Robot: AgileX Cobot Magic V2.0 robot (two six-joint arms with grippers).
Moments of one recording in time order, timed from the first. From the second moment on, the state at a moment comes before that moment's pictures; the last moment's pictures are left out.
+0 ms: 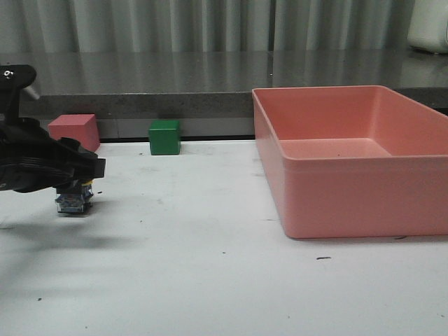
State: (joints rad) left arm -0.34 1.88 -0.58 -0.07 -0.85 -0.06; right arm 0.26 0.28 -0.39 -0.18 0.53 0.25
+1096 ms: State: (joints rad) left arm -0.34 1.70 -0.57 -0.17 -0.81 -0.06; right arm 0.26 0.28 -0.39 -0.18 0.53 0.25
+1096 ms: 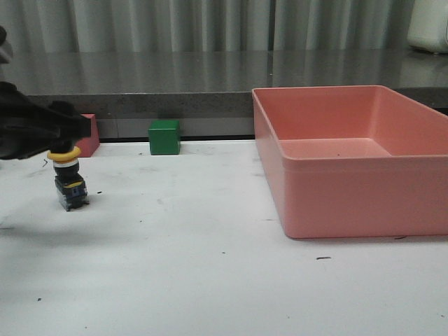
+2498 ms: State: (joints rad) left arm -0.34 0.48 -0.56 -0.16 0.21 -0.01; right arm 0.26 0.28 -0.39 -0.18 0.53 0.25
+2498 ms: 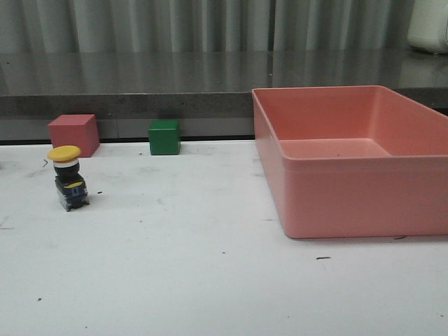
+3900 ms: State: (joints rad) left arm 0.07 0.00 0.01 -0.08 0.19 -0.01; right arm 0.26 0.28 -0.39 -0.18 0.53 0.25
